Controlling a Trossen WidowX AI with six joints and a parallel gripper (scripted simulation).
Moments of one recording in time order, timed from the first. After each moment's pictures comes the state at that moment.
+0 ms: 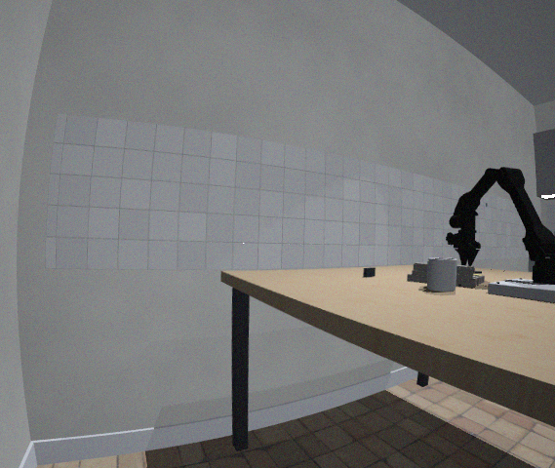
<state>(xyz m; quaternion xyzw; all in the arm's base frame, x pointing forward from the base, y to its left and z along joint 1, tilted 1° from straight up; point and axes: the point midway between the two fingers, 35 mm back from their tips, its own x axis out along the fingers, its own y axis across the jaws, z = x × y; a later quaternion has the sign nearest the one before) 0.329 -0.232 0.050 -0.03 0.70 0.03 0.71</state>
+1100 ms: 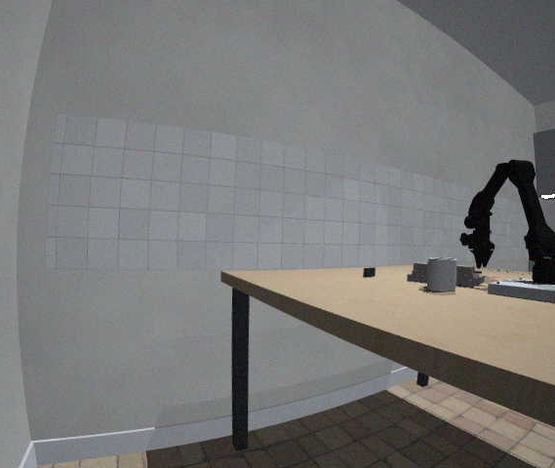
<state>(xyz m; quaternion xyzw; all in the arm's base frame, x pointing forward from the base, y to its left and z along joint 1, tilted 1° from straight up) 0.270 -0.237 0.048 -0.03 0.71 0.03 0.71</state>
